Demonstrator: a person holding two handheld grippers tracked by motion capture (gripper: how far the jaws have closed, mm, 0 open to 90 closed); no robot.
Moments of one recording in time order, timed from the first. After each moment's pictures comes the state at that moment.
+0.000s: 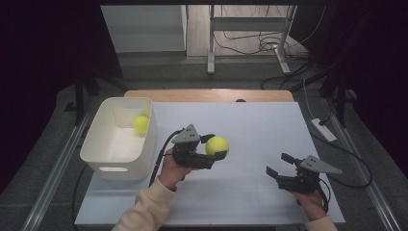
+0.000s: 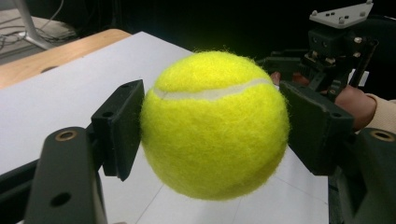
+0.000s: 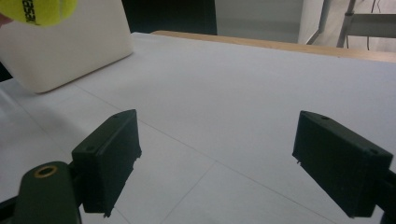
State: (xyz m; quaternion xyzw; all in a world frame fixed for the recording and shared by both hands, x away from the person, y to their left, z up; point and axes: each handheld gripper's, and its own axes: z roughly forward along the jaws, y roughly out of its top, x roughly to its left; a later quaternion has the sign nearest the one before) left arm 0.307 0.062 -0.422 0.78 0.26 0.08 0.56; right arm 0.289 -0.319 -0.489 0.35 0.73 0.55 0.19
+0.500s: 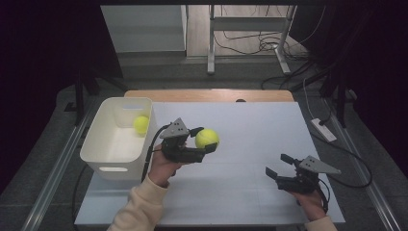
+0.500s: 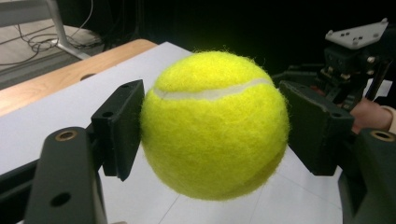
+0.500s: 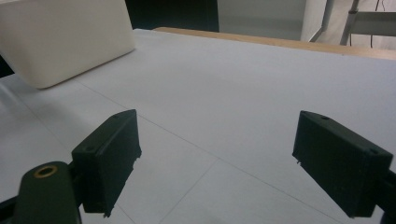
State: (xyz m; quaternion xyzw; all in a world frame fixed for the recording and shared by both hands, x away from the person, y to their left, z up) left arm 0.305 0.089 -0.403 0.76 0.29 0.11 0.57; right arm 0.289 -0.318 -0.491 0.35 0.74 0.55 0.19
